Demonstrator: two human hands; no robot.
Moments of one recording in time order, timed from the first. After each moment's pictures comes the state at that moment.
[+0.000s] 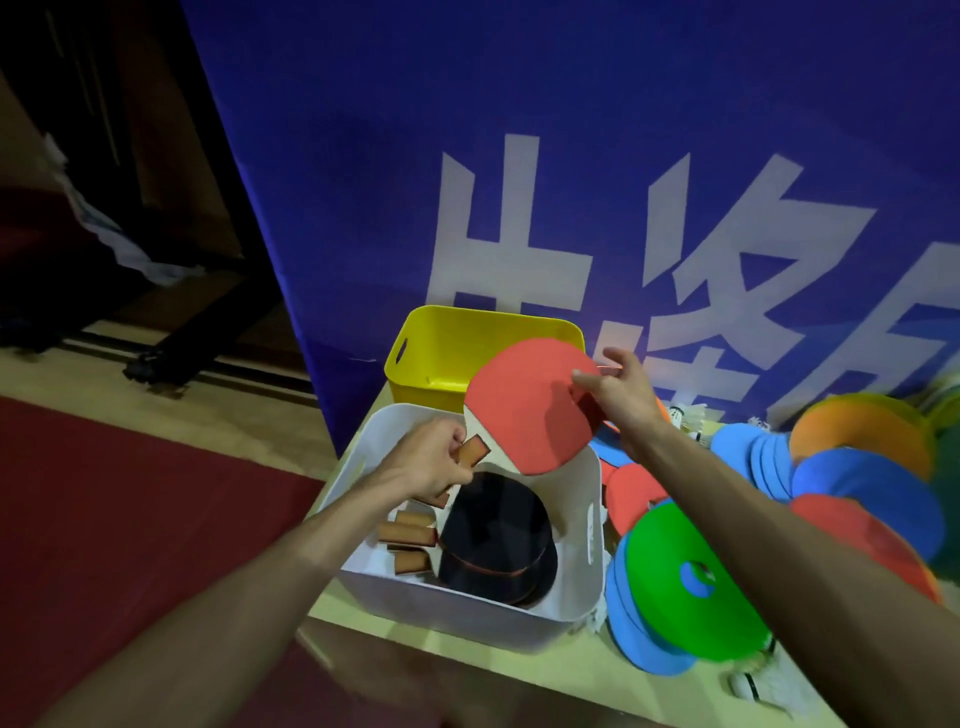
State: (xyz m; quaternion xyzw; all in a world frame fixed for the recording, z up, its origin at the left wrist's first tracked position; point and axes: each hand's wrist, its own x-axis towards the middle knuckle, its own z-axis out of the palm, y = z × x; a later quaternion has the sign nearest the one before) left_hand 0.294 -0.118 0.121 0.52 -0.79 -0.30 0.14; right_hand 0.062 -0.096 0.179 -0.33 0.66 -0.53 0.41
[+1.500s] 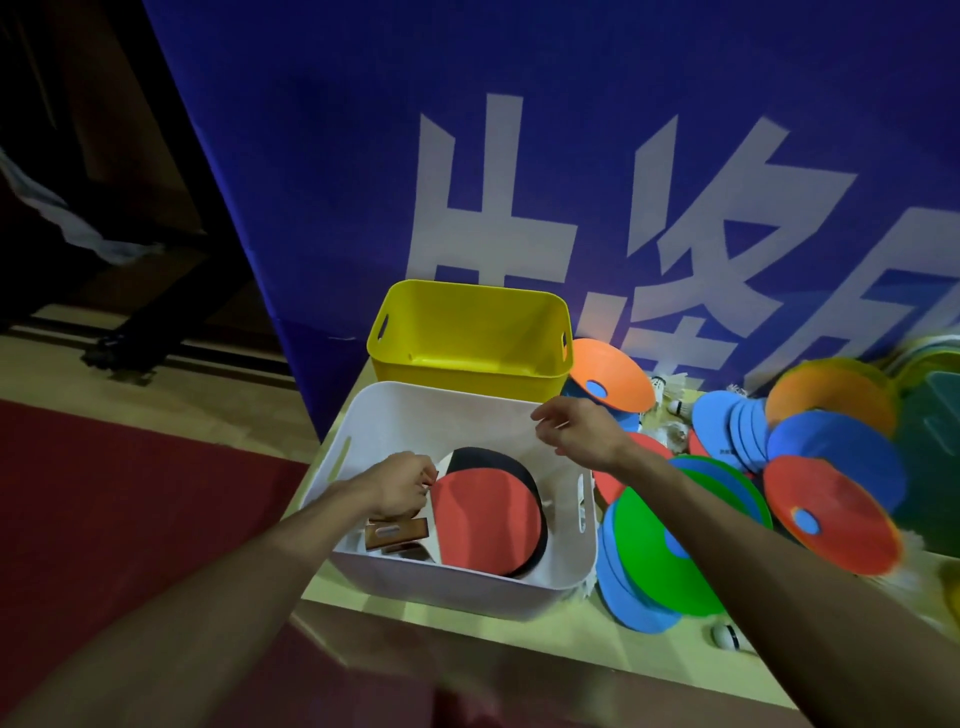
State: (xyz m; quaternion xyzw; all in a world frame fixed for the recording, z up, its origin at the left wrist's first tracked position) left_hand 0.329 -0.126 0.051 0.48 -0.81 -0.32 -0.05; right_hand 0.072 -0.065 0.137 -0.62 0.69 -0.19 0.31
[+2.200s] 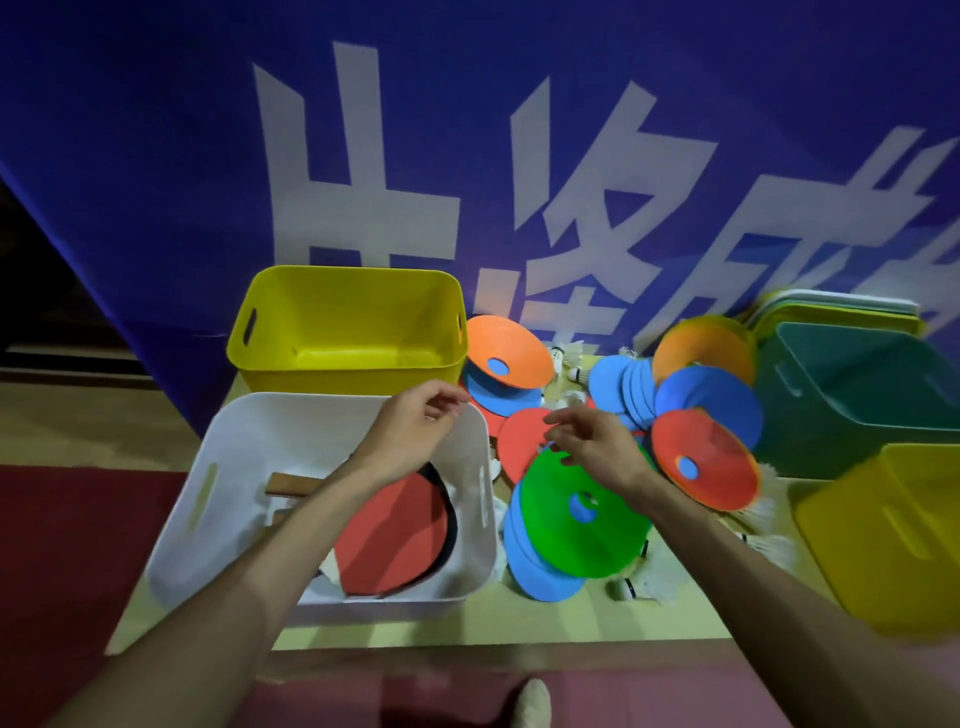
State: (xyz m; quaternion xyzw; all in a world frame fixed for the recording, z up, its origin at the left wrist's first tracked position) left_hand 0.188 -0.101 0.130 0.39 -0.74 -0.47 0.27; right_hand -0.025 0.003 0.129 -0.45 0.75 -0.35 0.33
